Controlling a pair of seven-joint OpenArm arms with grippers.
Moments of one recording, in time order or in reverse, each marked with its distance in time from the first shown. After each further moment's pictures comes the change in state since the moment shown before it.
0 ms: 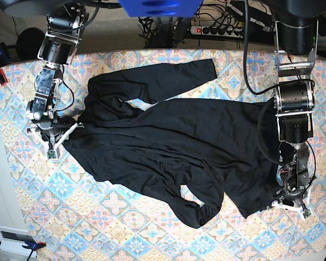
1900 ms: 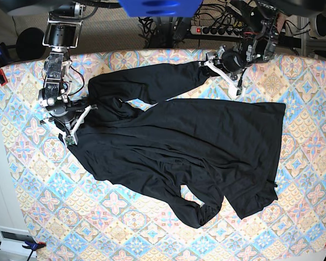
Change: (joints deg) left arm 69.3 -2.6 8.9 76.4 -21.4 3.4 32.6; right arm -8.5 0.2 -8.0 6.8 0.0 0.0 0.8
